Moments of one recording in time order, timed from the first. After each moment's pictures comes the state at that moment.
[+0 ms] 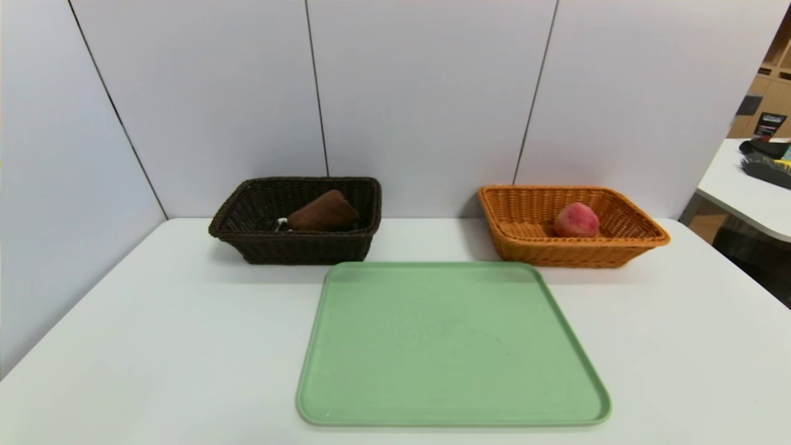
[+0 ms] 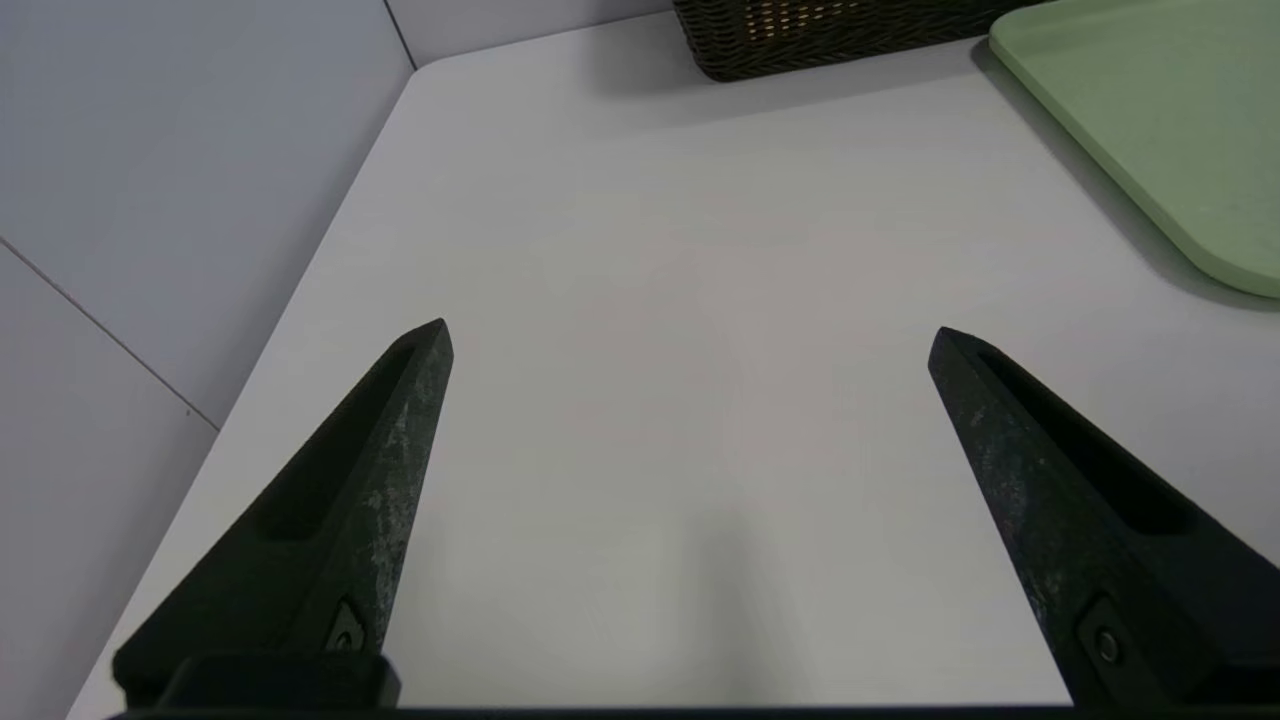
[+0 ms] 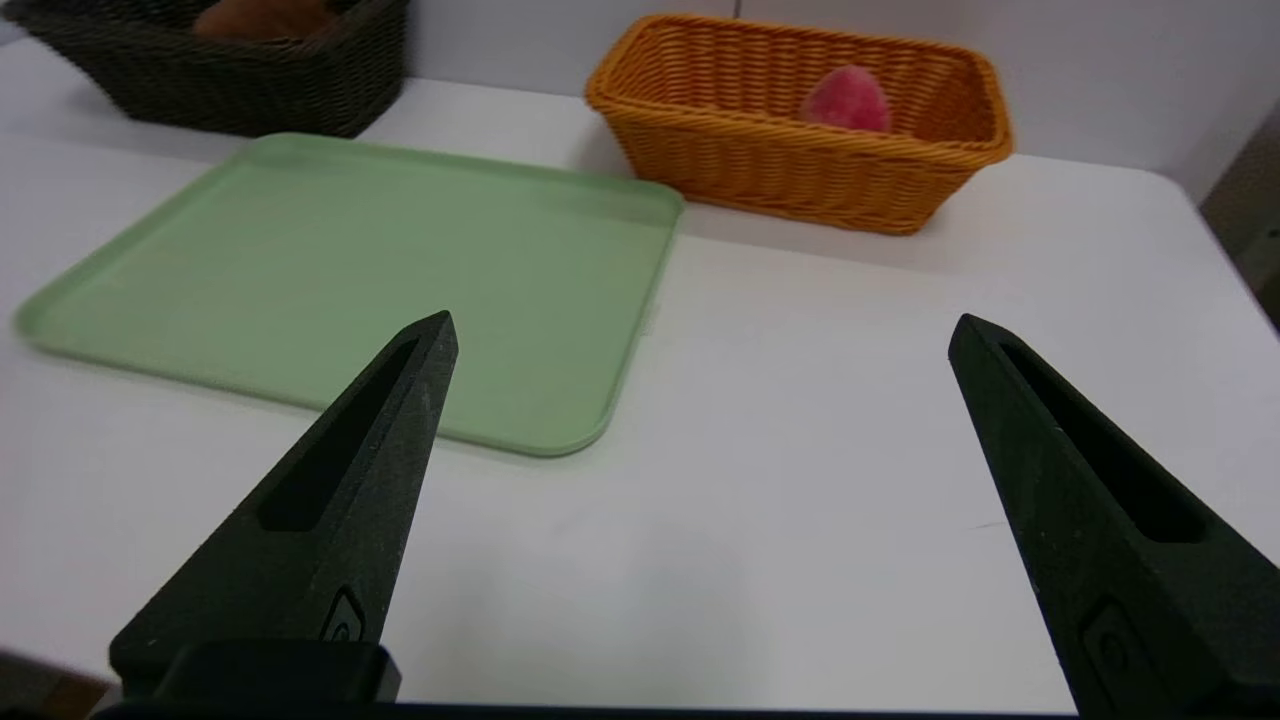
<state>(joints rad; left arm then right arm) 0.01 0.13 -0.08 -0.02 -0.01 0.17 -0.07 0.28 -0.41 0.19 0.27 -0.06</state>
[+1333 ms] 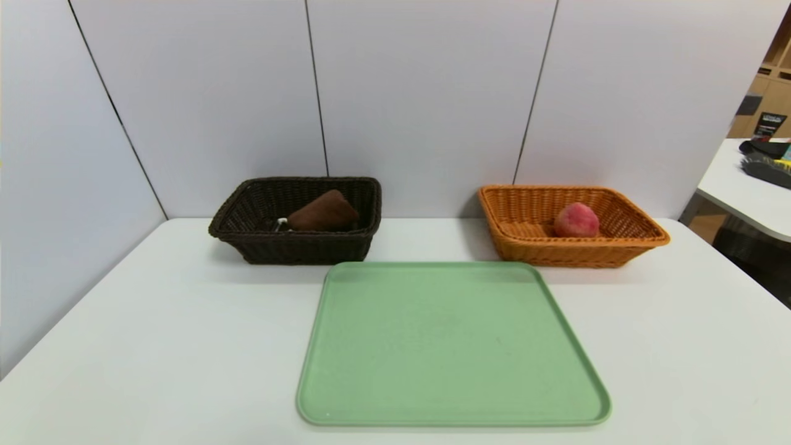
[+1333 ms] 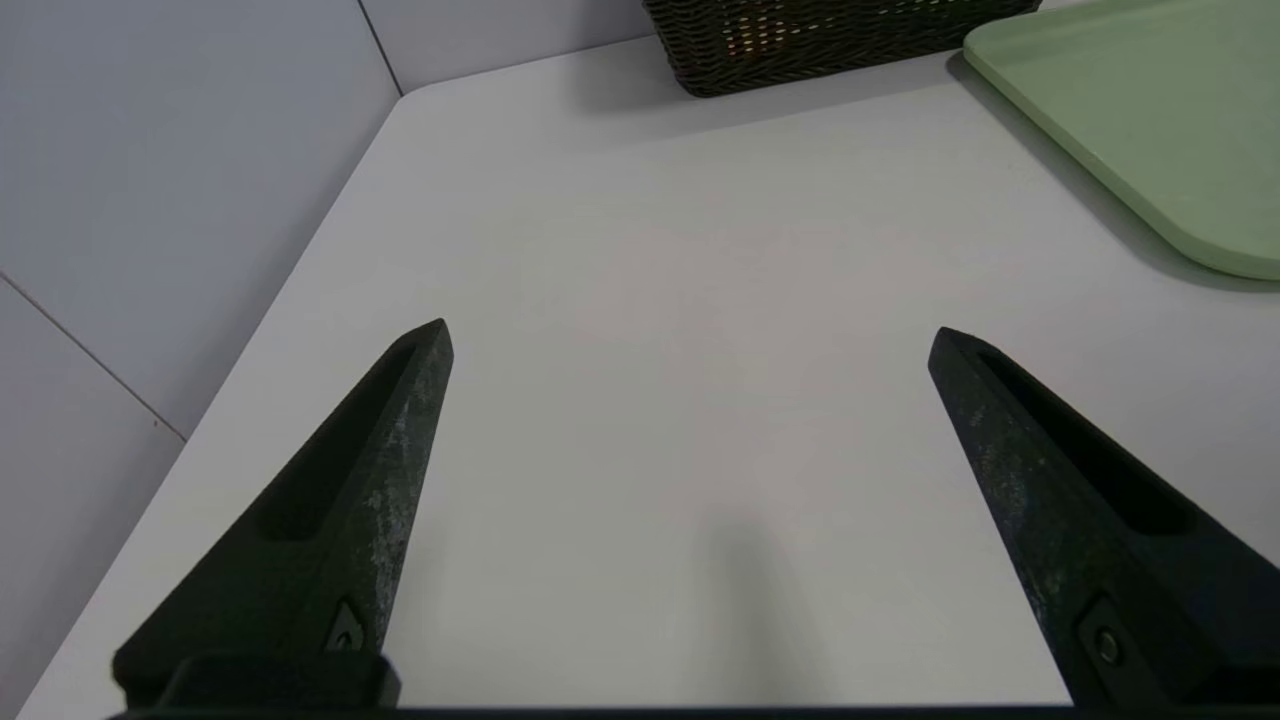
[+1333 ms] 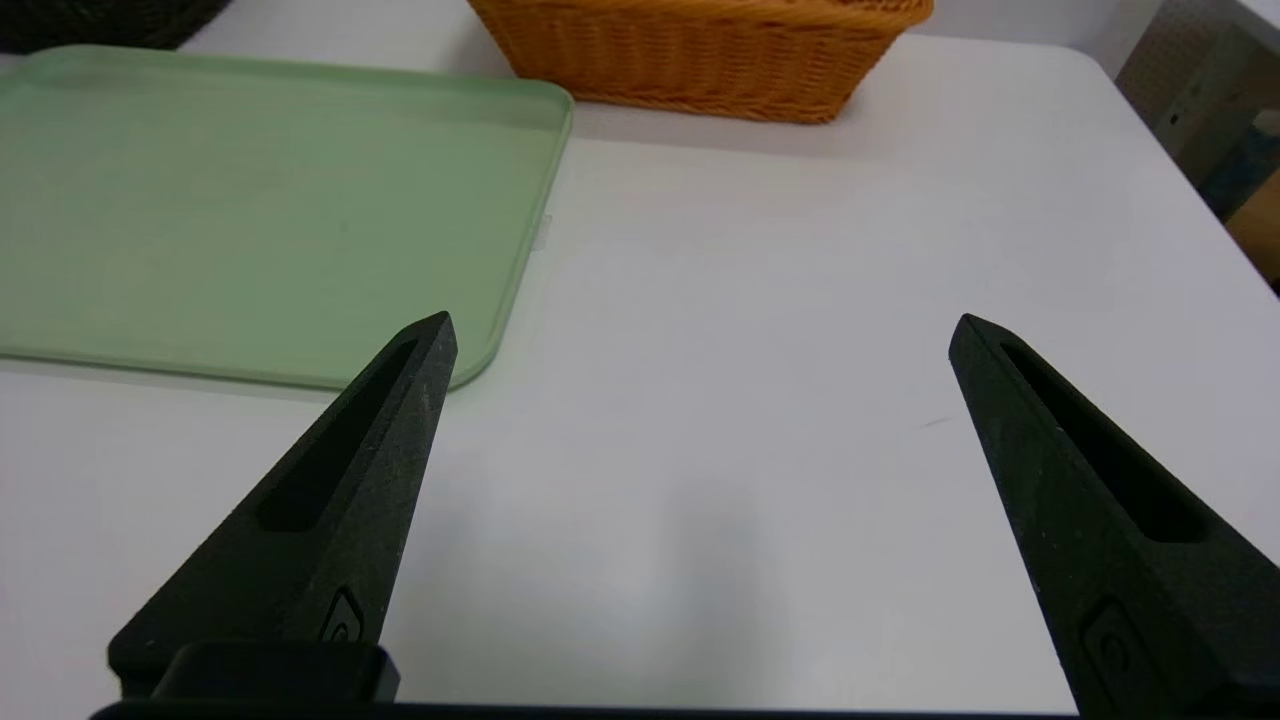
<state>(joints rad) 0.01 0.03 0.00 -0.06 -0.03 0.17 -0.07 0.28 -0.19 0.05 0.14 -0.07</state>
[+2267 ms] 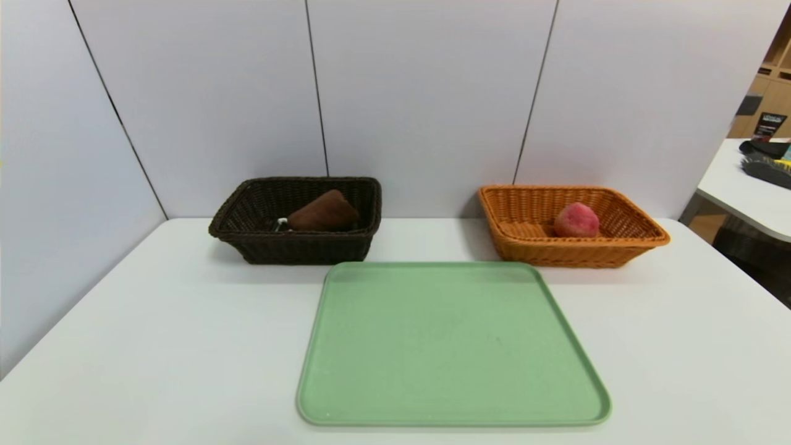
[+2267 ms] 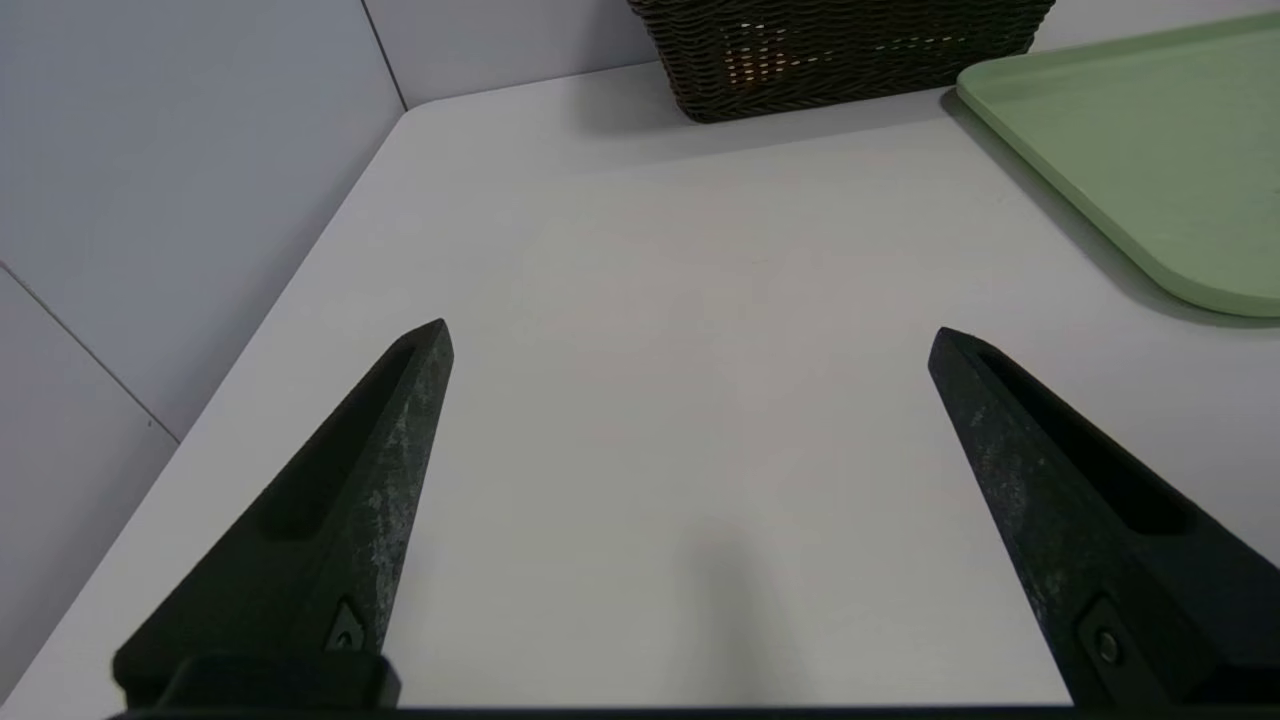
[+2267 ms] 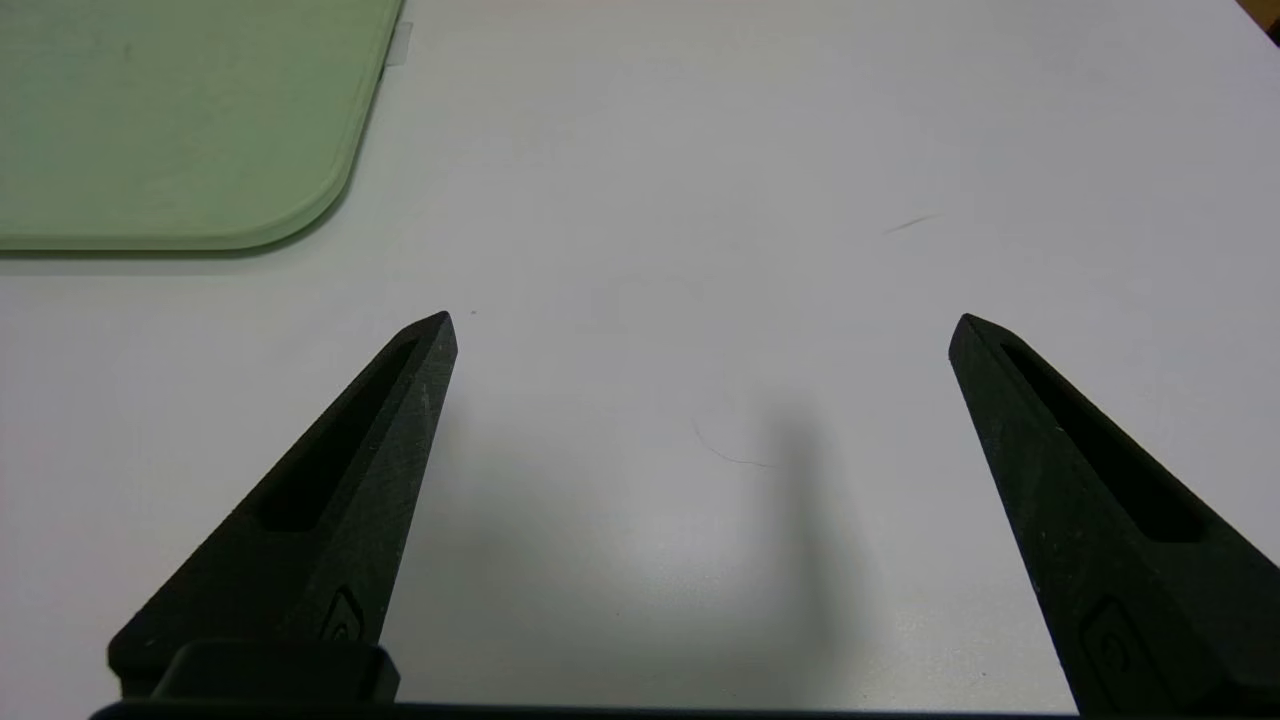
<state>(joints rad) 0.00 0.00 0.00 -0.06 -0.03 0.13 -0.07 0.28 0.00 0.00 0.01 -0.06</state>
